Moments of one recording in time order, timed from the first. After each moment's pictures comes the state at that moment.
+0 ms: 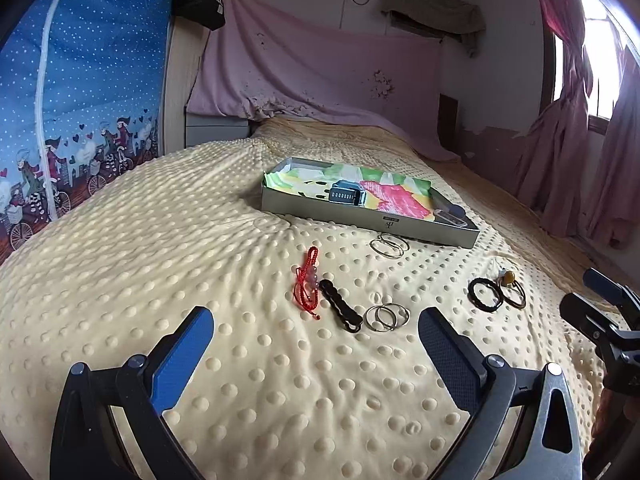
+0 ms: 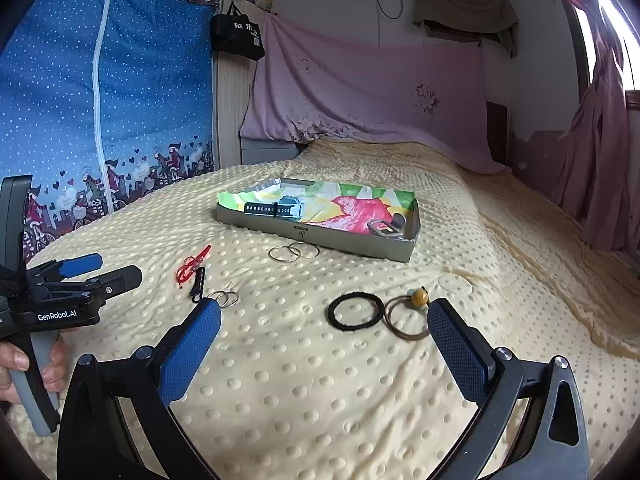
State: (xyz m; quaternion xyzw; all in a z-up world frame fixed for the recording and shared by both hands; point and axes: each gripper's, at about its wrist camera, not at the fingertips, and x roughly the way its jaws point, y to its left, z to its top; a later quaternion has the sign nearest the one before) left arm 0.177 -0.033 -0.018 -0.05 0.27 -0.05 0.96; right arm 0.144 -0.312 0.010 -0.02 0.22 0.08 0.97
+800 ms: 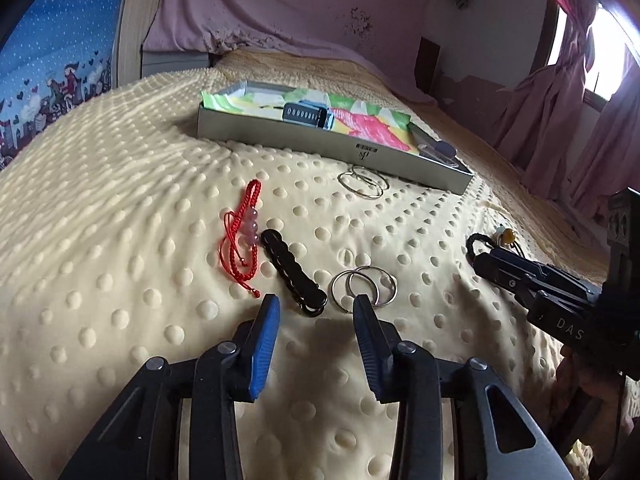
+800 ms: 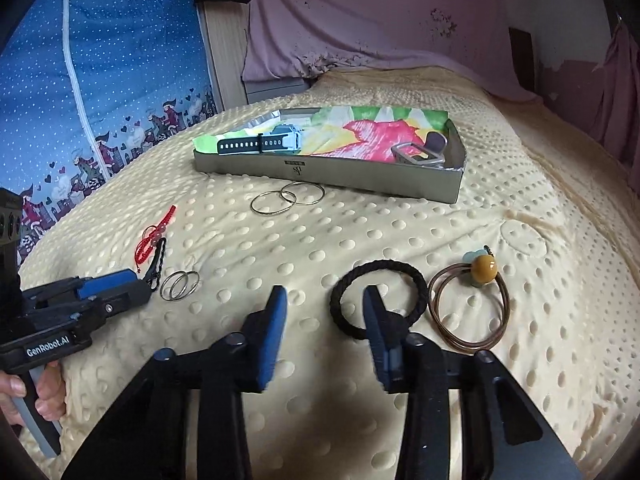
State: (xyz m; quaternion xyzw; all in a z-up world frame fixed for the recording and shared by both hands) left arm 0.240 -0.058 -0.063 -0.07 0.39 -0.12 0.91; right arm 0.246 -0.308 -0.054 0.04 0.35 0.12 0.93
